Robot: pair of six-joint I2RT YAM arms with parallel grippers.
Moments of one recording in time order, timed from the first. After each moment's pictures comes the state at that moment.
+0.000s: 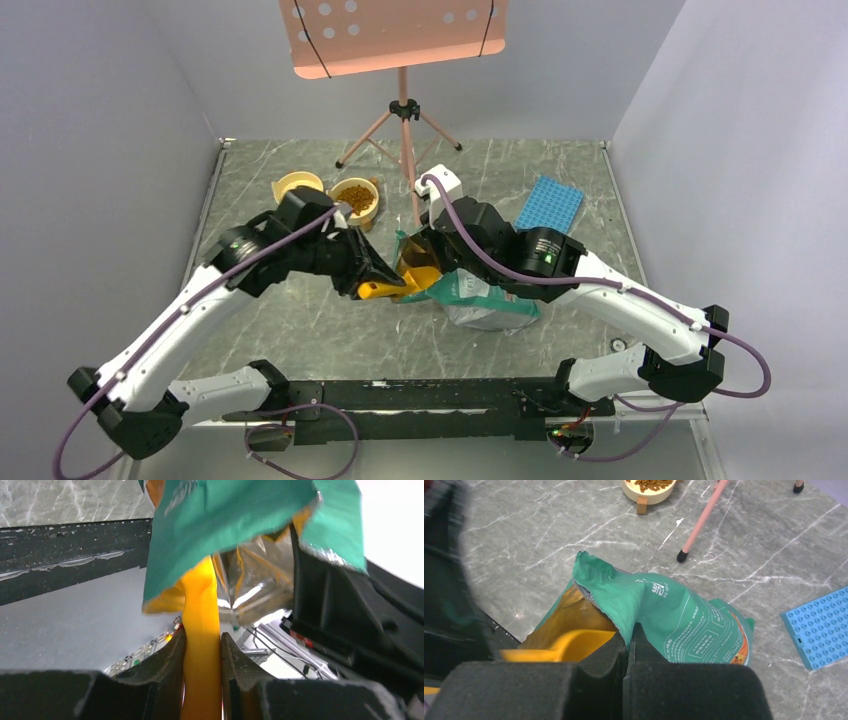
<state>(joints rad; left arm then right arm) -0.68 1.06 1.31 -0.99 0.51 -1.37 1.13 1.29 1.53 -0.81 0.43 0.23</state>
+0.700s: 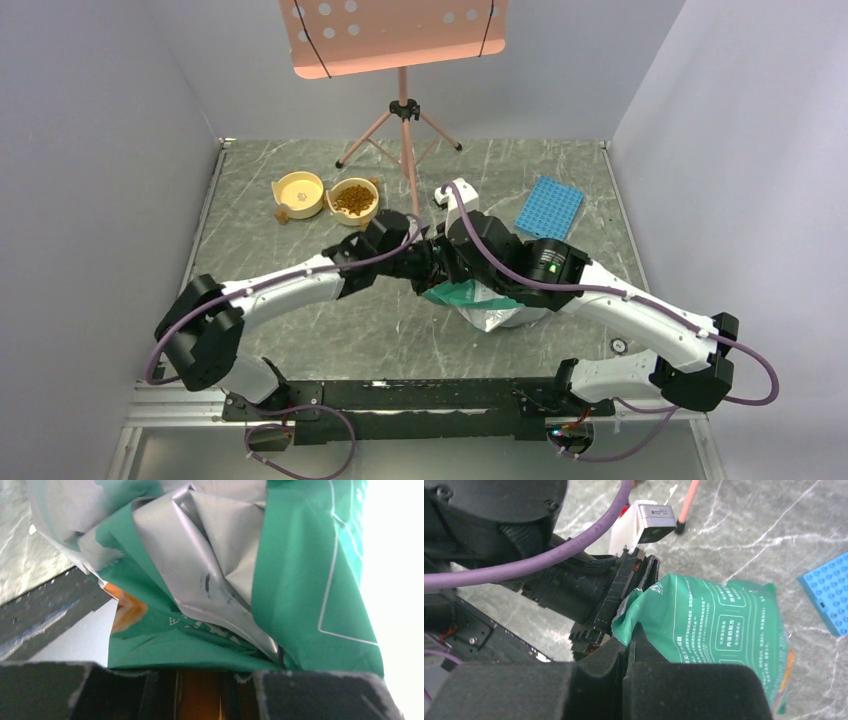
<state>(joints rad) -0.83 1.49 1.04 -0.18 0.58 -1.56 1.11 1.21 1.39 -0.79 0.44 0.37</state>
